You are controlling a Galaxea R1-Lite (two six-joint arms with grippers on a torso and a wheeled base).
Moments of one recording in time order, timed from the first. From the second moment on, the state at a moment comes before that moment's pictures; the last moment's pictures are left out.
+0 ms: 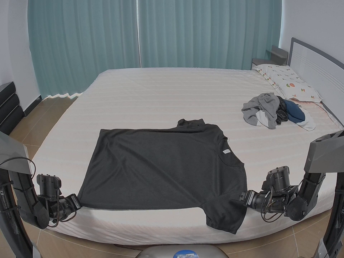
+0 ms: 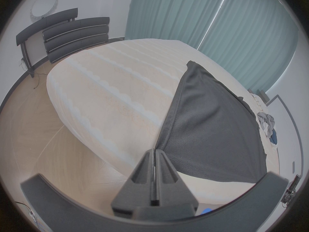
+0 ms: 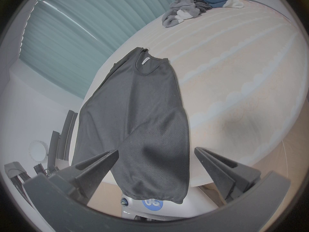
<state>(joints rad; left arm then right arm) 0.08 2.14 -0.15 -1.17 0.04 -0.49 0.33 2.21 -0.36 -1.11 0.11 0.71</state>
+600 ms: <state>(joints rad) 0.09 2.15 -0.13 -1.17 0.04 -0.46 0.33 2.27 -0.31 -1.19 0.11 0.69</state>
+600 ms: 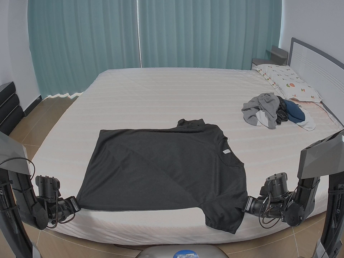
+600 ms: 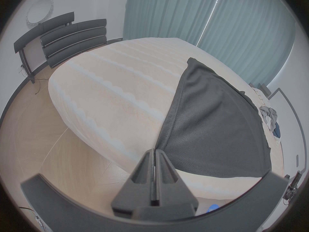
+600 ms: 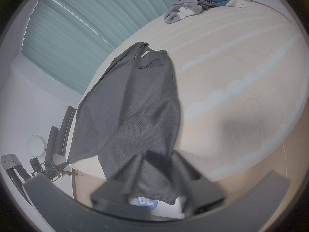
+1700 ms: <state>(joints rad) 0.11 2.15 -0.11 -1.17 0.04 -0.40 0.27 2.18 -0.09 -1.18 0.11 0.39</state>
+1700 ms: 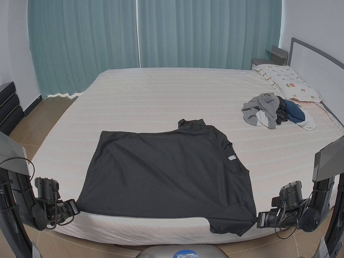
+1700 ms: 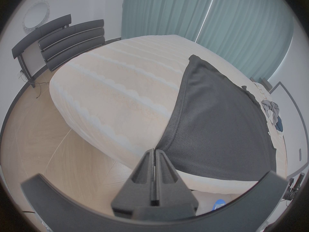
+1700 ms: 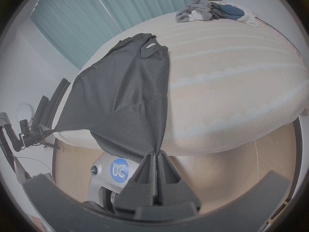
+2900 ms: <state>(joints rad) 0.10 2.13 -0.12 -1.23 0.02 -0.43 0.25 2.06 -0.13 -1.20 0.12 0.47</state>
